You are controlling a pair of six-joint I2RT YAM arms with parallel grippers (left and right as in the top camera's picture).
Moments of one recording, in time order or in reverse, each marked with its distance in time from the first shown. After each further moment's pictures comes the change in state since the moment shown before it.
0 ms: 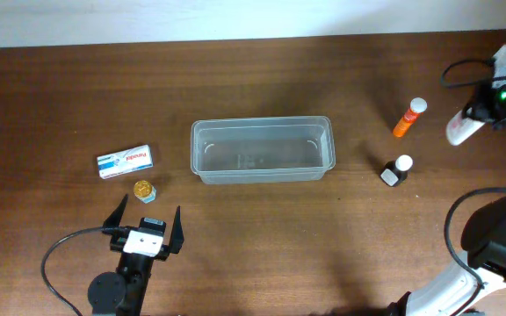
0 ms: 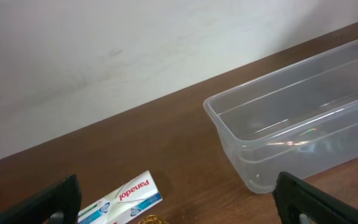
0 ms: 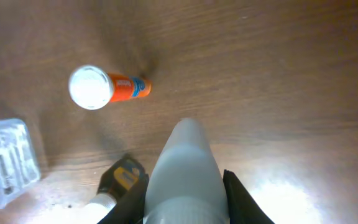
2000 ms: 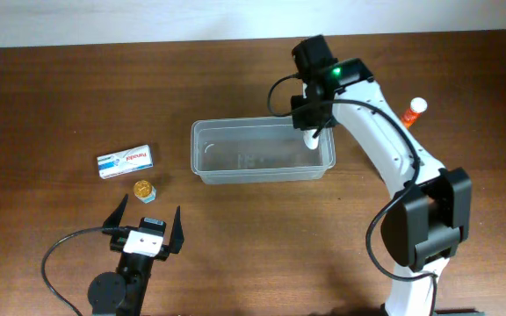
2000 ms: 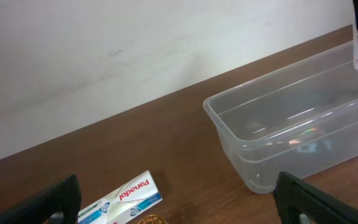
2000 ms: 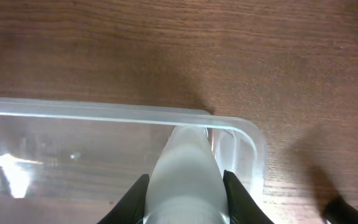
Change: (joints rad) left arm 0.000 0.000 0.000 0.000 0.000 0.000; right arm 0.835 0.055 -0.222 0.273 0.296 0.505
